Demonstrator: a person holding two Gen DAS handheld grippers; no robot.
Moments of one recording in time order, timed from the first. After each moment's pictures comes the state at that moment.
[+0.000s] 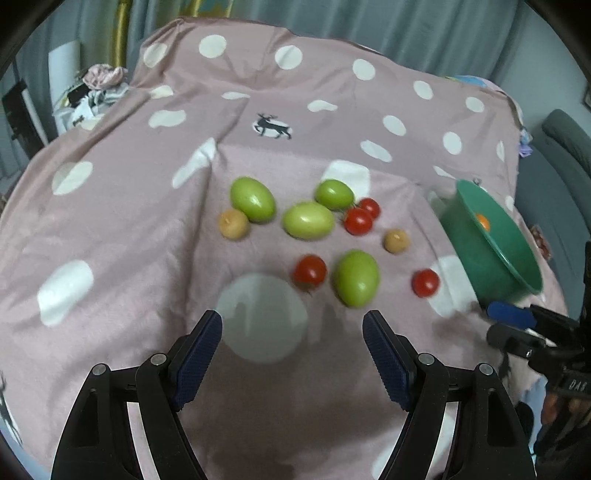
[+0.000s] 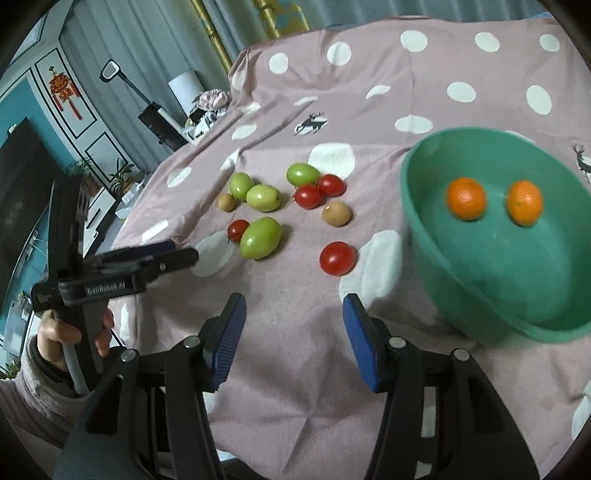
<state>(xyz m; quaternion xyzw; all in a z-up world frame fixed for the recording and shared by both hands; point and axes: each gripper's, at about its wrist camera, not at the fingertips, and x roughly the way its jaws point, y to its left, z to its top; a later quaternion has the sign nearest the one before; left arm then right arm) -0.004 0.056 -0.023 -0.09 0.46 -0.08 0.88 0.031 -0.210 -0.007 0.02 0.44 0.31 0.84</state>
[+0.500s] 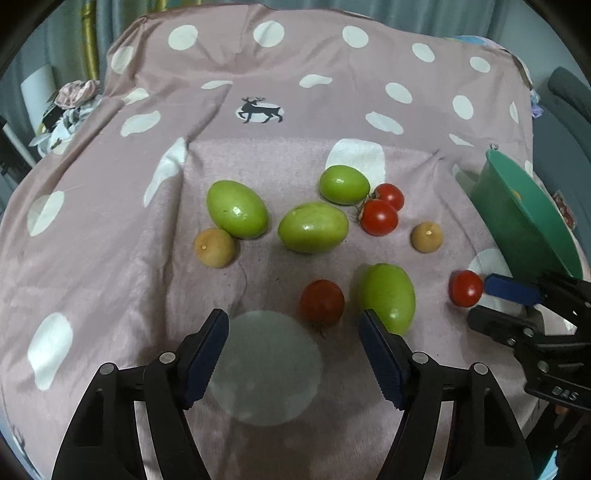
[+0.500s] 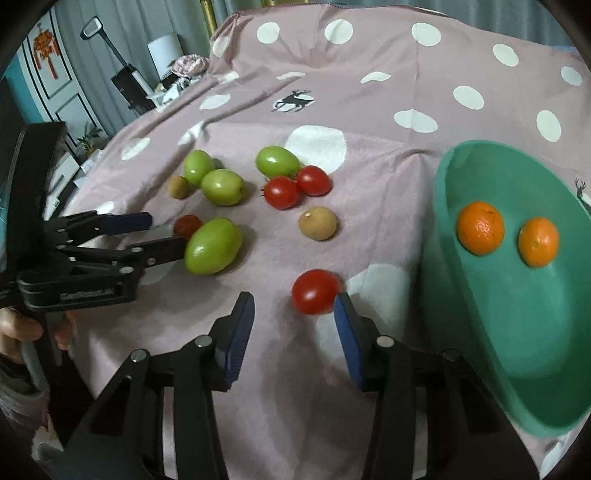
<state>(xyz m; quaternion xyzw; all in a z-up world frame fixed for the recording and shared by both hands) 0.042 0.037 -0.049 -0.02 0.49 -0.08 0.86 0.075 -0.169 -0.034 -0.07 0.46 0.25 0.85</state>
